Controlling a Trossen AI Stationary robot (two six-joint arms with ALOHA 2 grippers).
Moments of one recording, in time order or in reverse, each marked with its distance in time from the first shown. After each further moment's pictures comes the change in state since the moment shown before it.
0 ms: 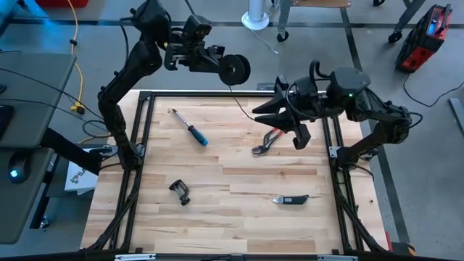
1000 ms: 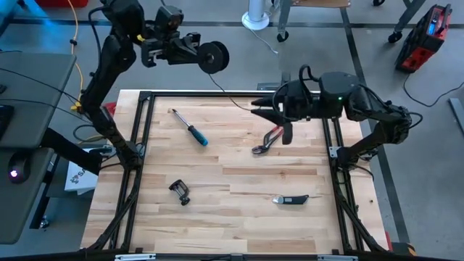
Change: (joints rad) left arm 0.113 -0.119 0.000 -0.228 -0.018 0.192; right arm -0.003 0.001 0.000 -0.190 0.246 -0.116
